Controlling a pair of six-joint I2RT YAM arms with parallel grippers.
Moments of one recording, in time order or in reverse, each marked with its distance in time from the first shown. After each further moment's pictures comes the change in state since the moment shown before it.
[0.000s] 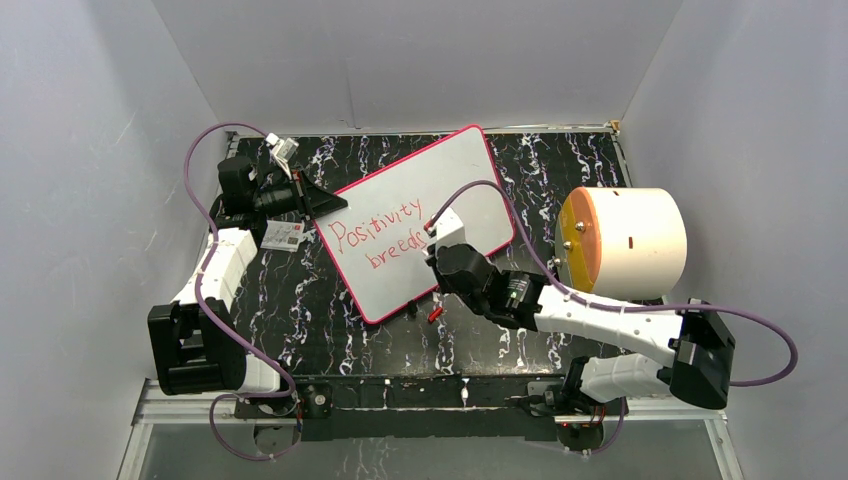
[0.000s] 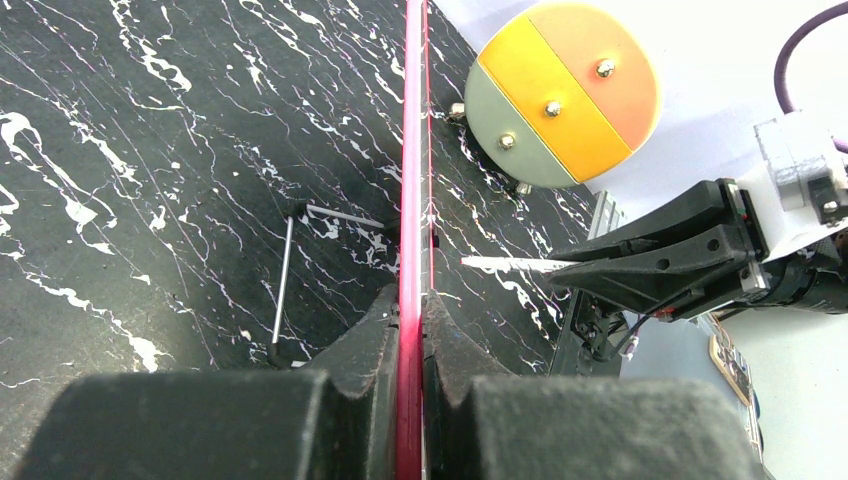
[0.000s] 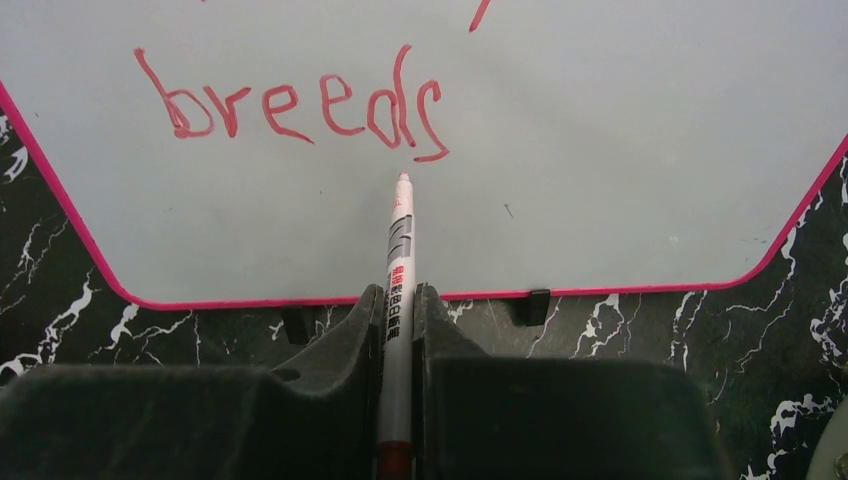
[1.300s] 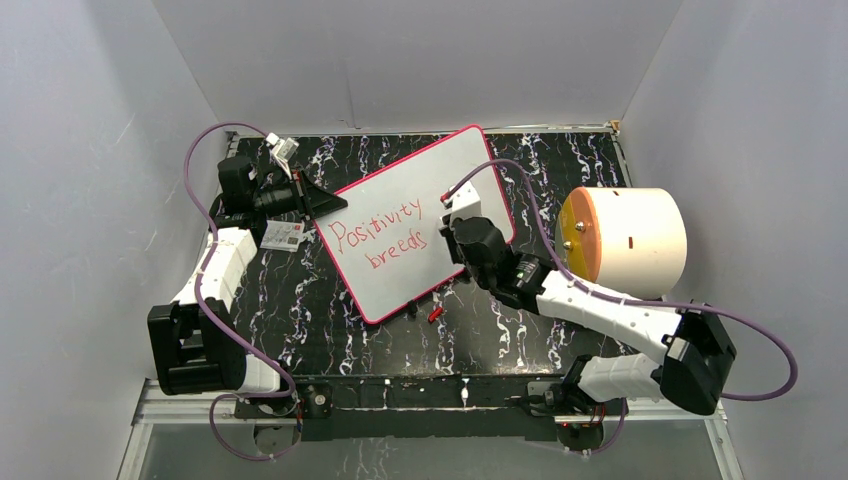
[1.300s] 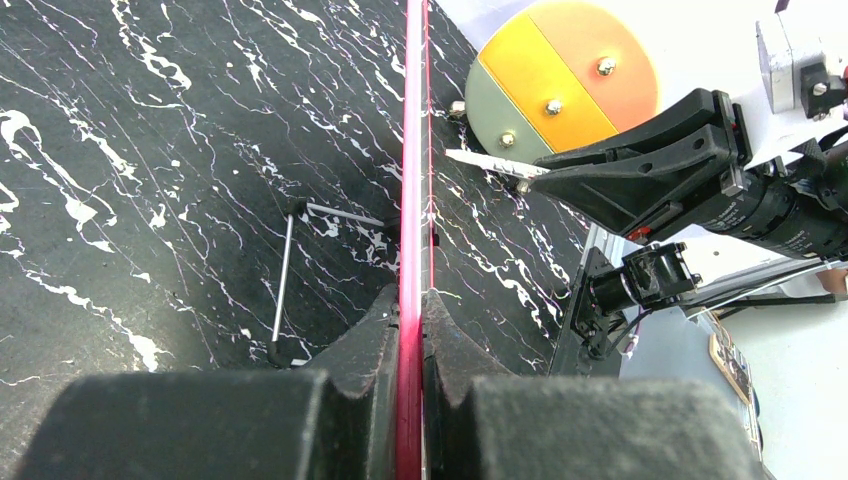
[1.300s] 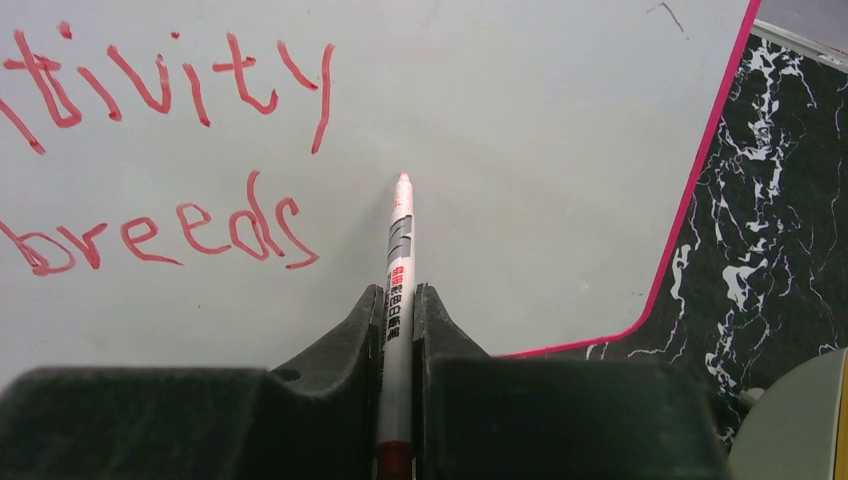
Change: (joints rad) left arm 0.000 0.000 0.006 -0.019 0.000 0.011; right arm -0.167 0.005 -0.011 0.127 0.002 -0.128
